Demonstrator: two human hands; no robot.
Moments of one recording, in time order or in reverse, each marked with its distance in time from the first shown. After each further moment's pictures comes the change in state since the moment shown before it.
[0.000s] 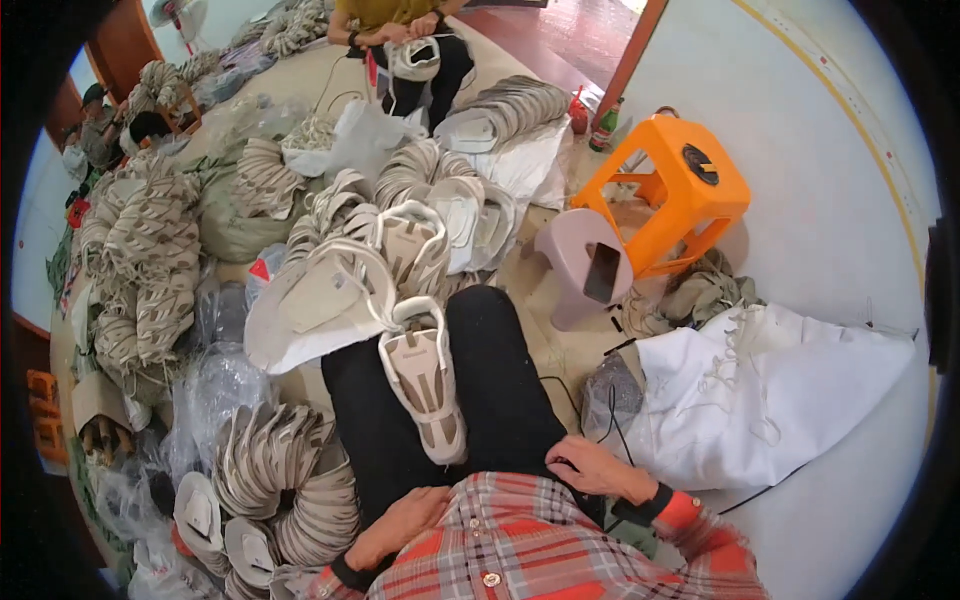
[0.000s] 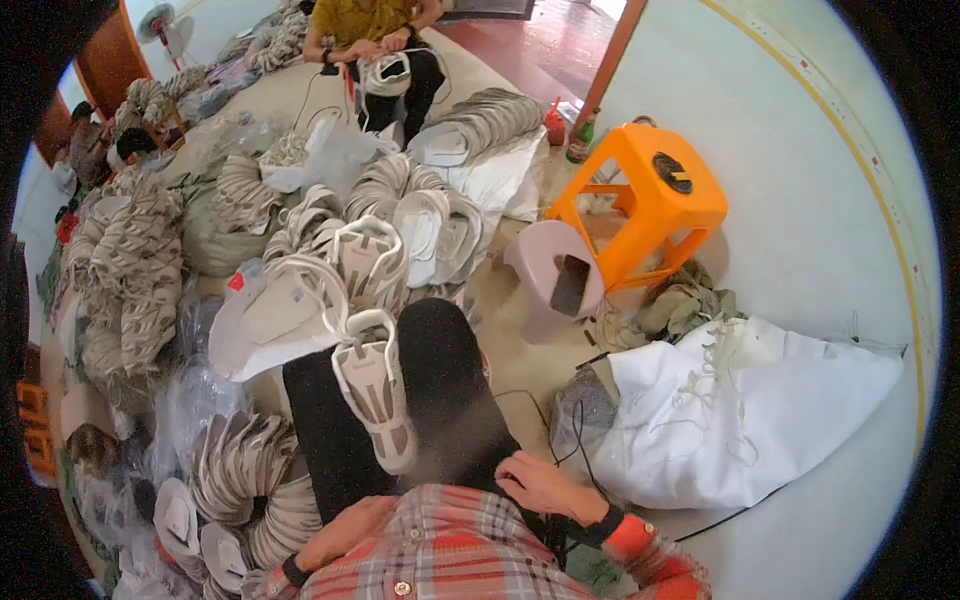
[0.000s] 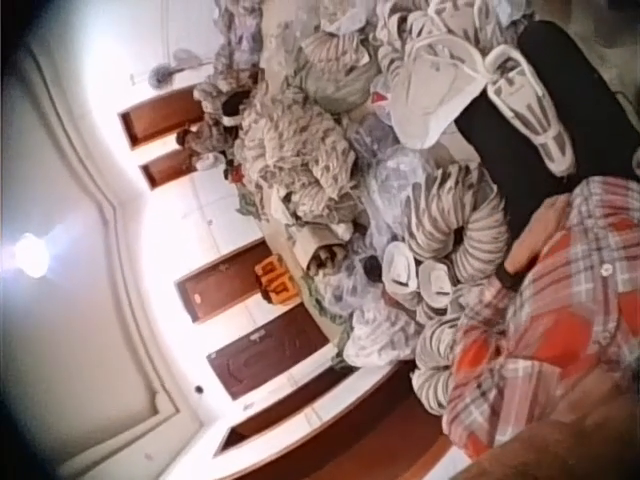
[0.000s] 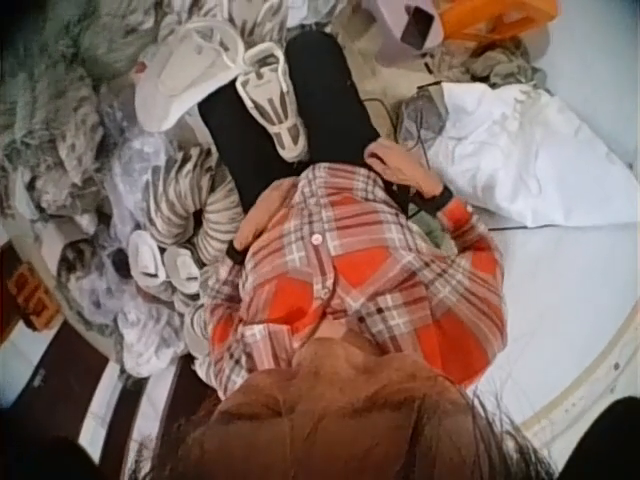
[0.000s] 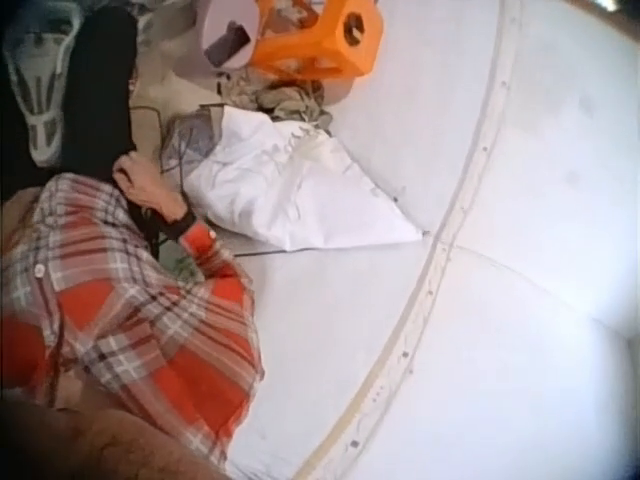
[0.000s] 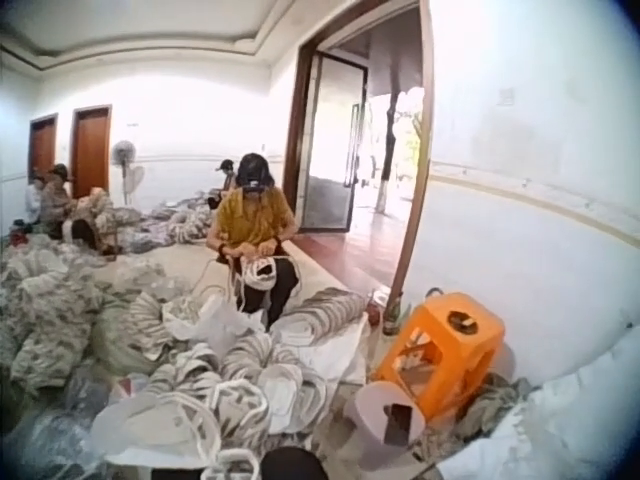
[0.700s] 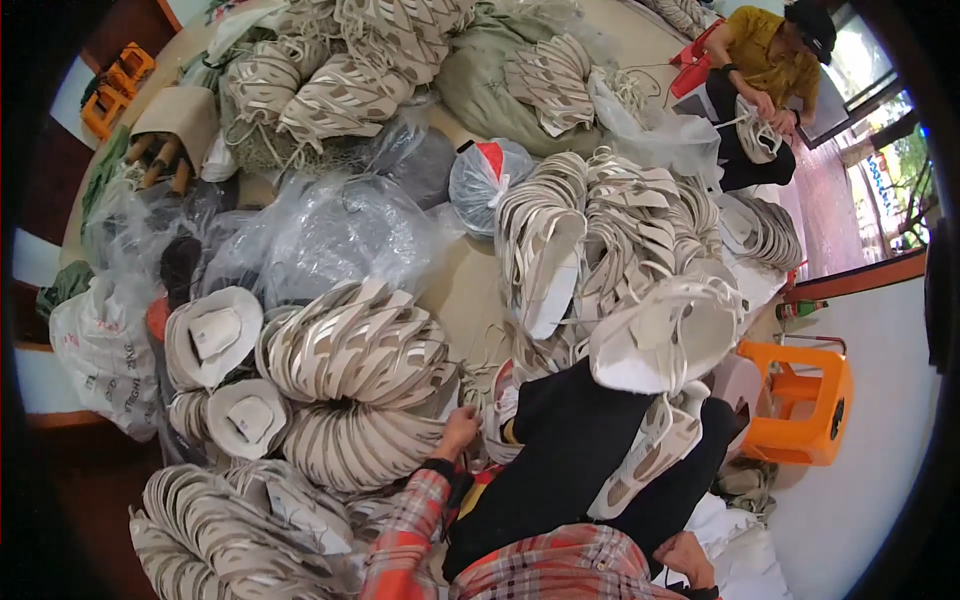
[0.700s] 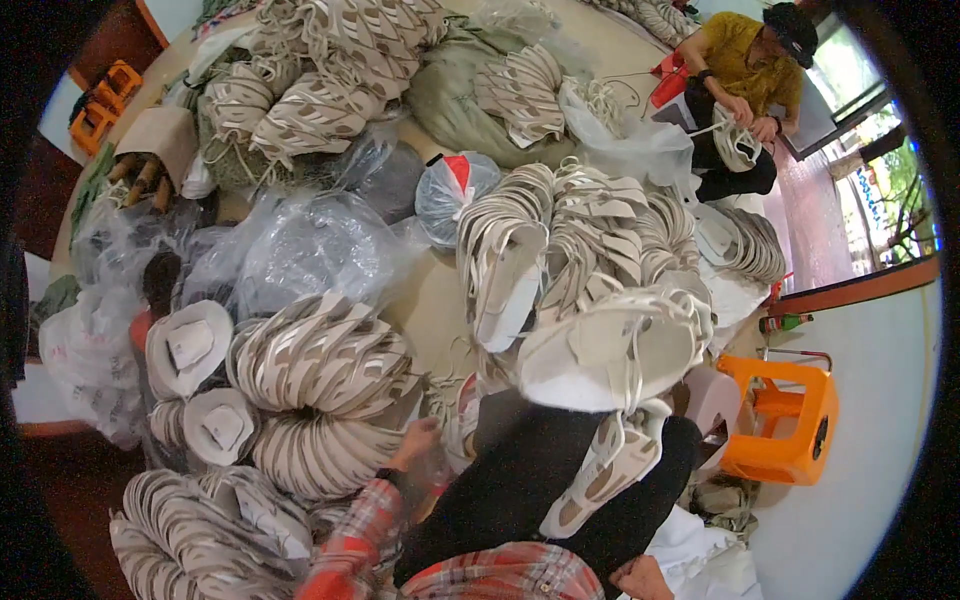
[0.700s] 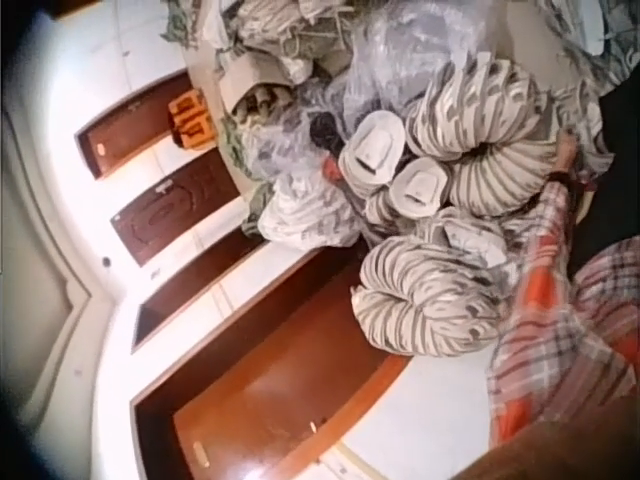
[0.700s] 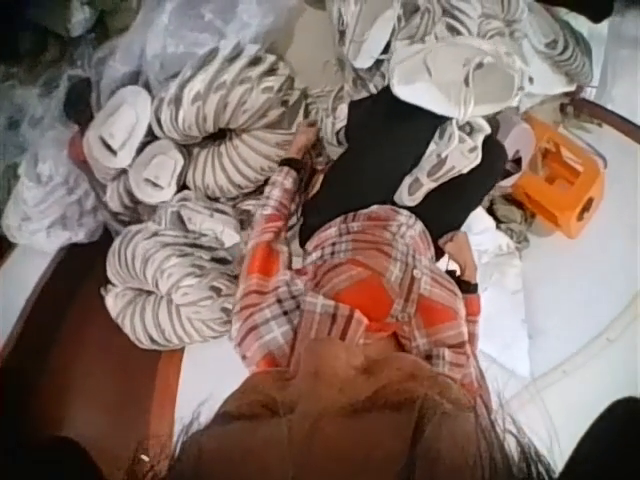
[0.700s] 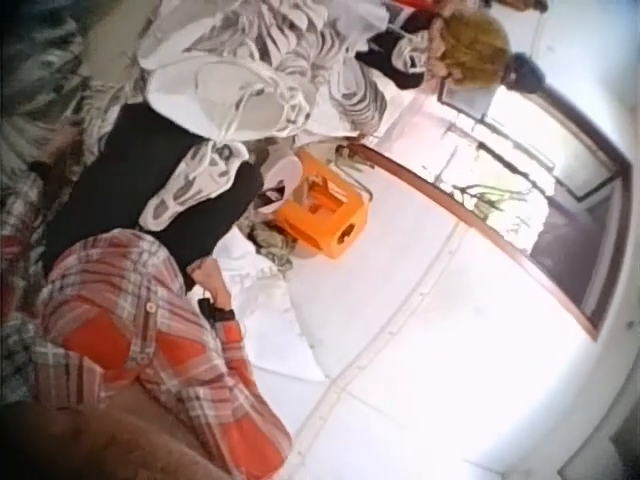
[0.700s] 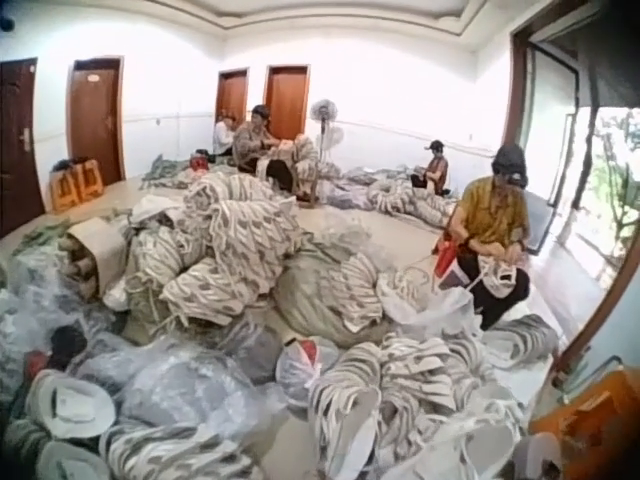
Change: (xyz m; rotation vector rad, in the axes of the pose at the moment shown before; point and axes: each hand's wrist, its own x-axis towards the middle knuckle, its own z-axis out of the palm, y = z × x) left_hand 0.076 -0.334 0.053 -1.004 0.902 -0.561; right_hand 0.062 -0.030 -0.020 -0.425 -0.331 0.702
